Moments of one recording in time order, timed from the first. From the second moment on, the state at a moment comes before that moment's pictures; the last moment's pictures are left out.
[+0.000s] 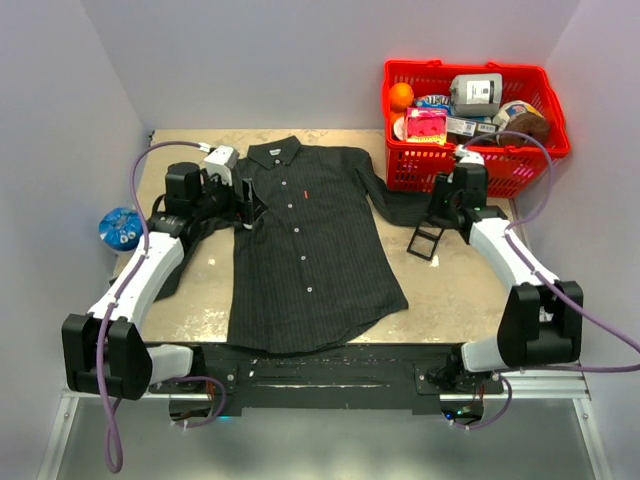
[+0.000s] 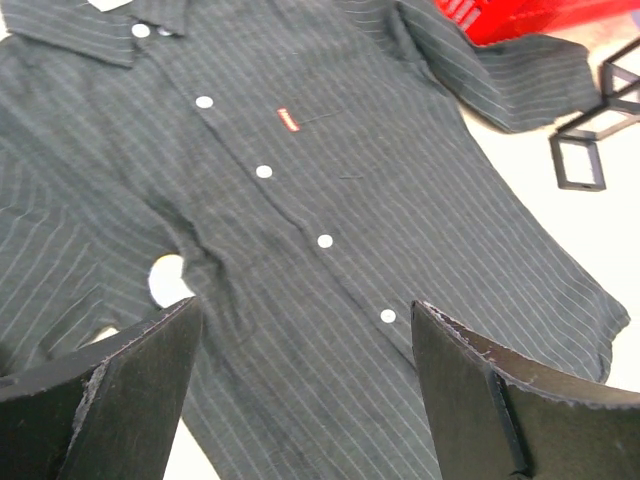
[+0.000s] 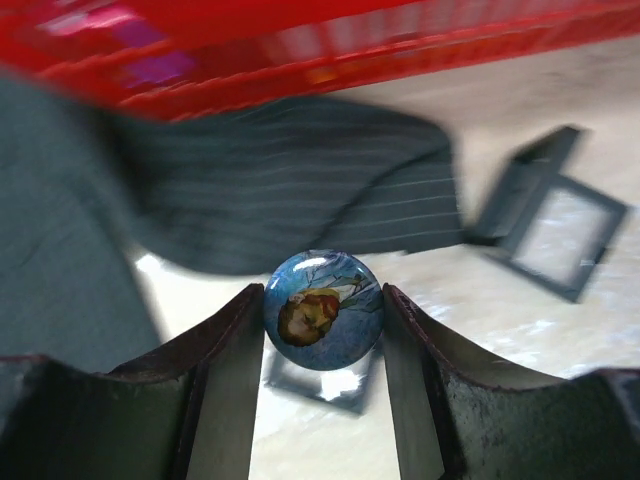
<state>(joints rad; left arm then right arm) -0.13 1.26 0.97 -0.20 0.44 -0.08 0.02 1.44 0.99 -0.22 0.13 0.26</state>
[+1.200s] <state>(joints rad) -0.22 1.49 0.87 0.14 0.90 -0.41 0.85 1.52 1.11 -0.04 -0.05 0.20</state>
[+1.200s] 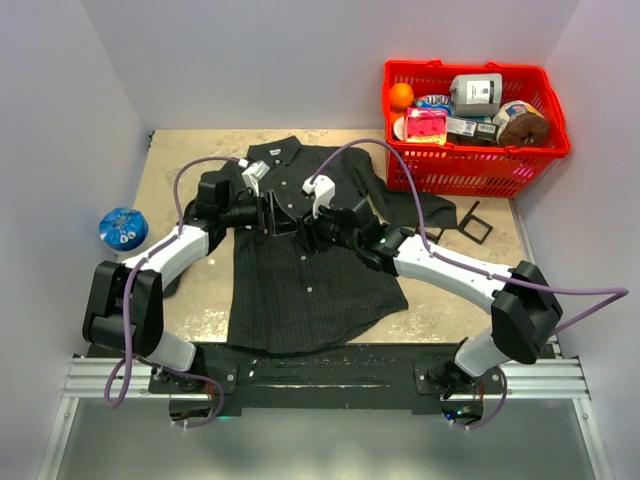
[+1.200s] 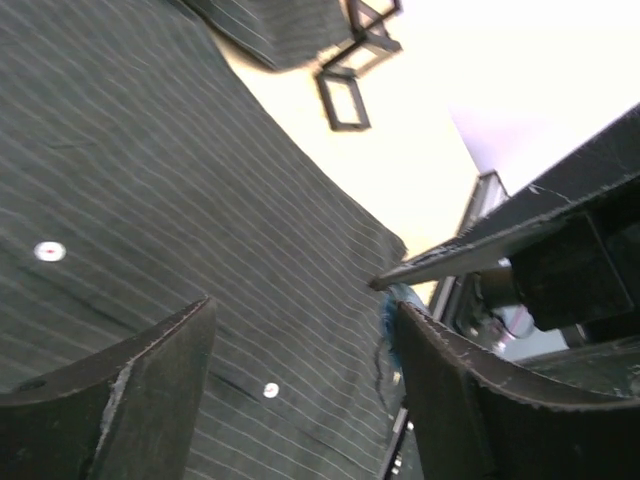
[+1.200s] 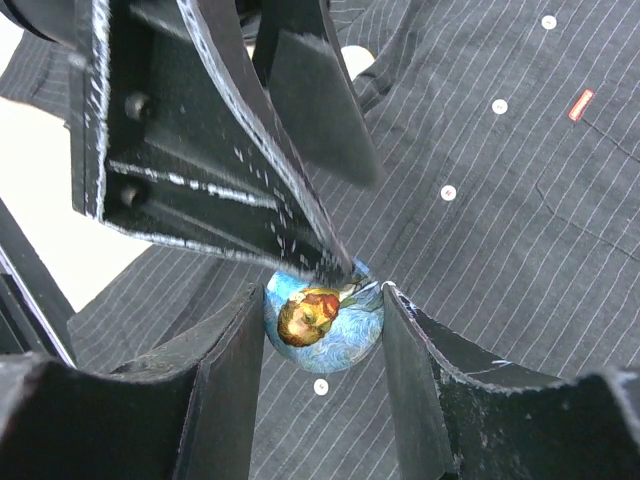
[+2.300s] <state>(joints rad) -0.28 1.55 0.86 0.28 1.06 -0.52 0.86 1.55 1.12 -0.06 0.00 0.16</state>
